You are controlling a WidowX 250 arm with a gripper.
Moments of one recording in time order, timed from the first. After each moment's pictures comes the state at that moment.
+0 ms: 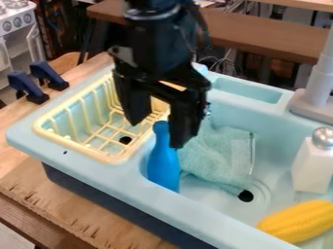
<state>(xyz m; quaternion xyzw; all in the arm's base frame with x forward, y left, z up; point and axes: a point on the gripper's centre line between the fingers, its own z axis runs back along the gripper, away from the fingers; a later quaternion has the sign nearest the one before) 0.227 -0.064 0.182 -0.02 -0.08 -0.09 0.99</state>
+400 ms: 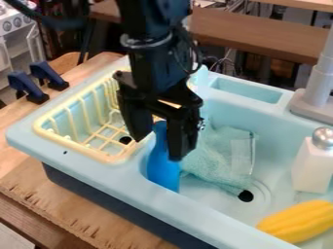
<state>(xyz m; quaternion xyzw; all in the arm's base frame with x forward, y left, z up) 0.239 -0.060 0.155 -0.05 -0.07 -0.10 0.99</state>
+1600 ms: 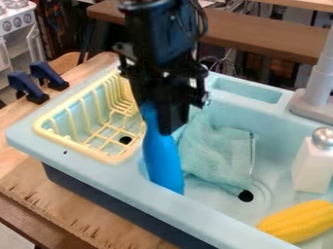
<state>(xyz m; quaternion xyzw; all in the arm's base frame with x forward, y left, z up) 0.231 -0.069 0.188 -0.06 -0.08 -0.13 0.99</state>
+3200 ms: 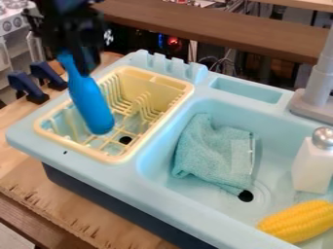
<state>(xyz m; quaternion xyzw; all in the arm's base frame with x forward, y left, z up) 0.258 0.052 0.197 -0.05 -0.14 0.02 0.99</state>
